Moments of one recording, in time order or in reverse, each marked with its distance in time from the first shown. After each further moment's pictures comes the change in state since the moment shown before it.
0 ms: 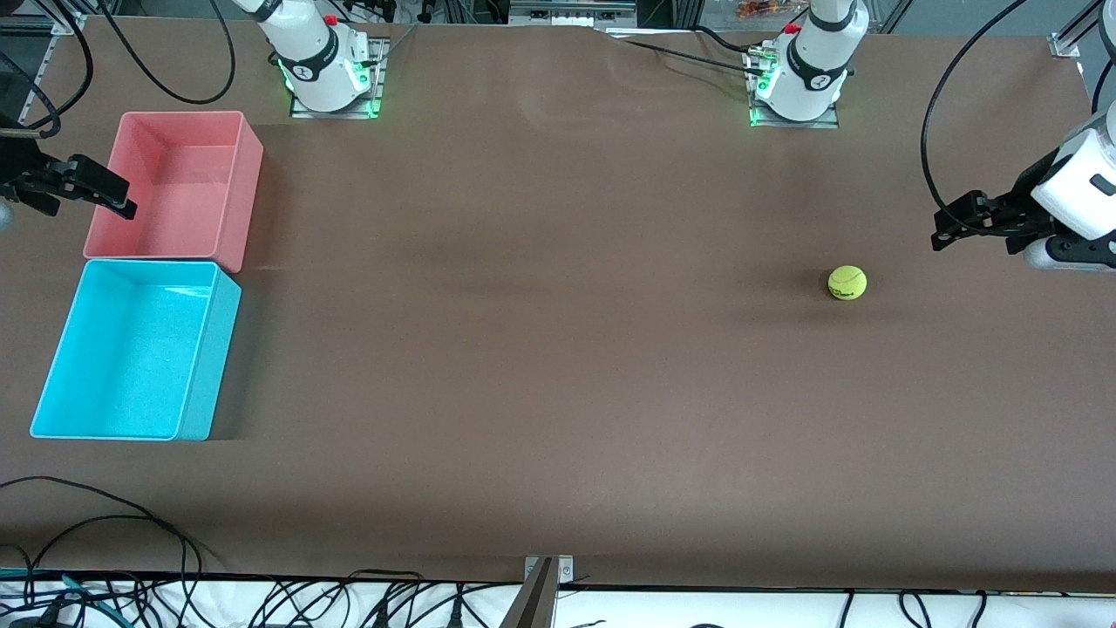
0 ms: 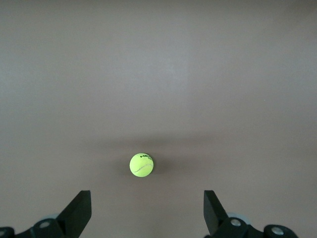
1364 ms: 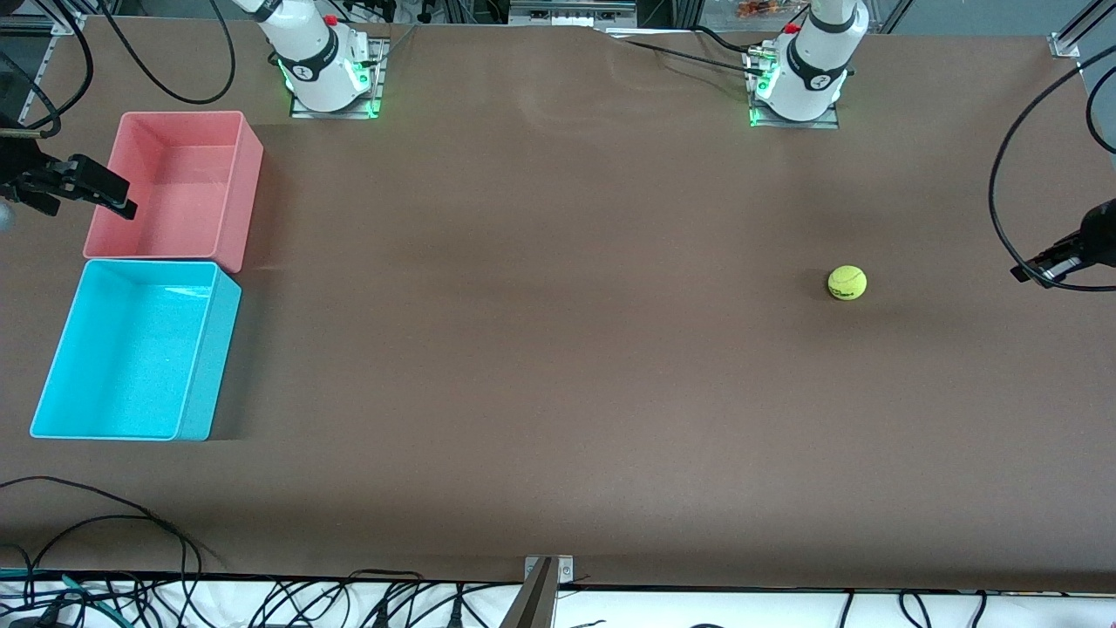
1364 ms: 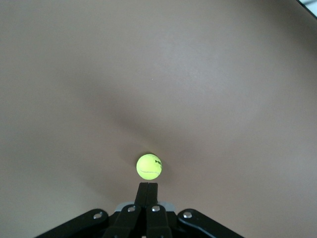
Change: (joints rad) left arm 0.175 0.128 0.012 0.060 -0.029 -0.008 -0.494; right arm 0.000 0.000 0.000 0.000 0.000 0.000 0.000
